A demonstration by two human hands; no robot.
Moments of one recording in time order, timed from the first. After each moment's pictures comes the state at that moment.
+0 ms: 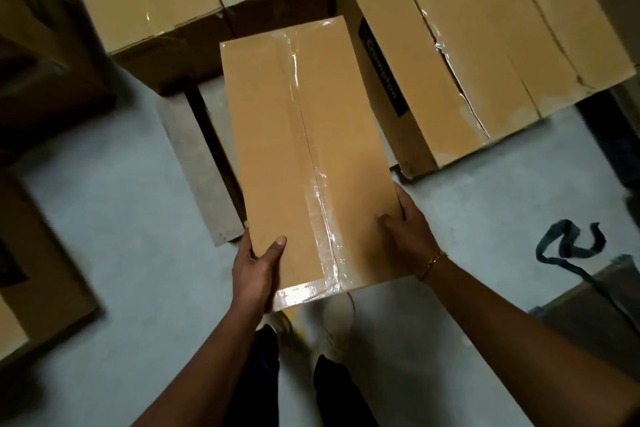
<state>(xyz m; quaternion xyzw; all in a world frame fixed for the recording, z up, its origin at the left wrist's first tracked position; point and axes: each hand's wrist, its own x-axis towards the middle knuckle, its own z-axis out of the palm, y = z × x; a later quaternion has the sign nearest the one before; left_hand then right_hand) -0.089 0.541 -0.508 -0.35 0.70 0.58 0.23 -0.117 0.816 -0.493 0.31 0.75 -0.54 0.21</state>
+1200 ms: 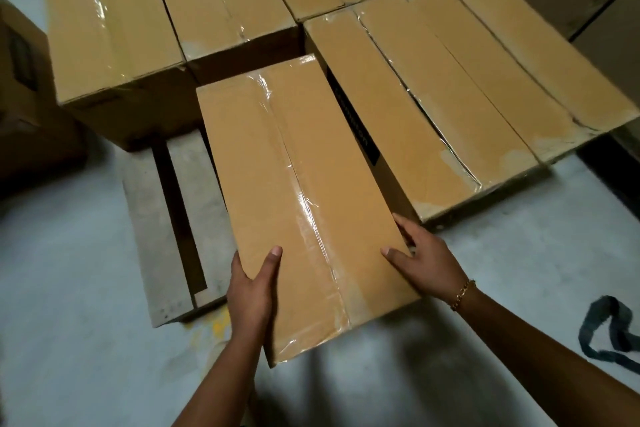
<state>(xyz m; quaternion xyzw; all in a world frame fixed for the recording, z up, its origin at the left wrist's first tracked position) -0.140 0.657 -0.619 -0.33 0.76 0.55 0.10 -0.148 0.949 -0.601 0.11 0.88 -0.41 0.19</state>
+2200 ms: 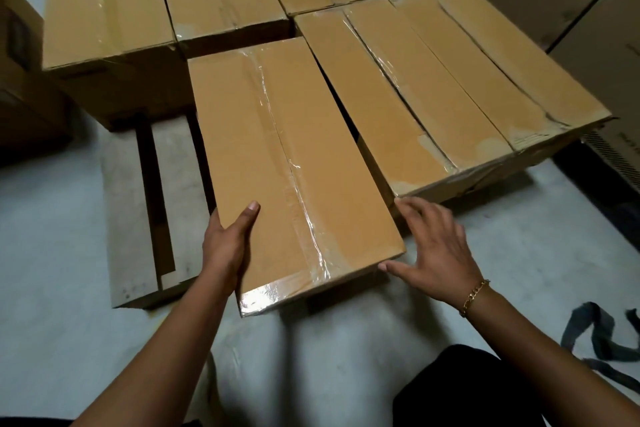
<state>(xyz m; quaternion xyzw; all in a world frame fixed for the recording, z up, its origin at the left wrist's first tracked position) -0.158 0.667 -0.645 -0.30 0.71 0.64 0.06 -0.101 0.994 -0.602 -0.03 0.99 -0.13 0.06</state>
